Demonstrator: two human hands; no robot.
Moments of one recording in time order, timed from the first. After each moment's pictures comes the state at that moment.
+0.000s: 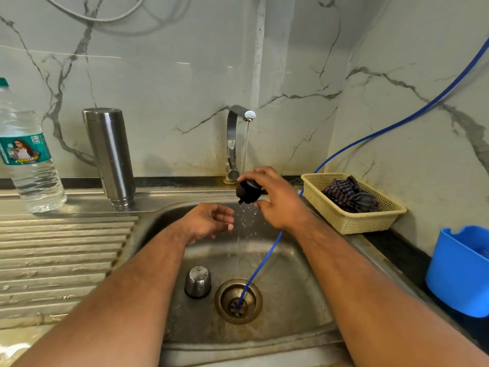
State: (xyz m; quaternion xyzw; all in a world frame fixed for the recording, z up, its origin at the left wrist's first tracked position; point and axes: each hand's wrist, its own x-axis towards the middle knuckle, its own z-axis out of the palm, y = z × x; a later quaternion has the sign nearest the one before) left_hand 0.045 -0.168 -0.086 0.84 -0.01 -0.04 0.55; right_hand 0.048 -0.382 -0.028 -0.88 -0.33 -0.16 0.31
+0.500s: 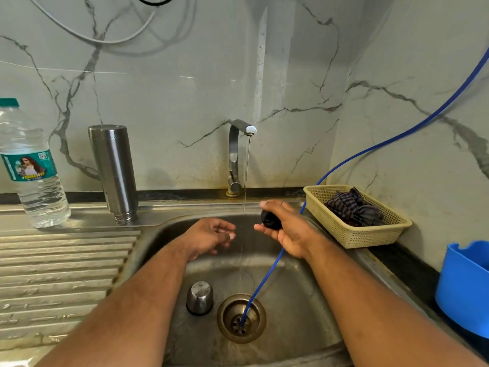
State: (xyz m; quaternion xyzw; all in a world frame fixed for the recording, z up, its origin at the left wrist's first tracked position) left_hand 0.049 -0.168 -0.092 0.84 0.01 -0.04 0.55; right_hand 0.062 -0.386 -0.053 -0.57 -0.05 0.13 0.81
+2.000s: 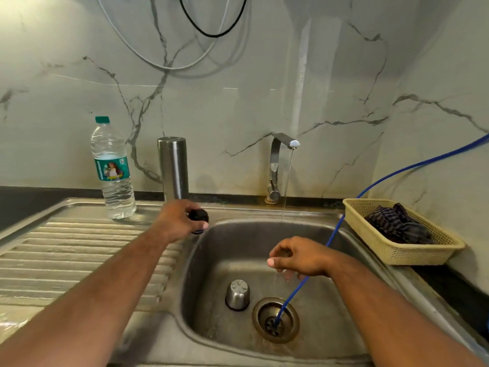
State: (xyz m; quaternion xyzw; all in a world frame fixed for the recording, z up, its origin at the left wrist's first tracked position) left_hand -0.030 -0.049 -0.033 0.93 0.14 0.16 0.31; right_hand 0.027 -0.366 -0.049 -0.90 -0.26 0.20 0.27
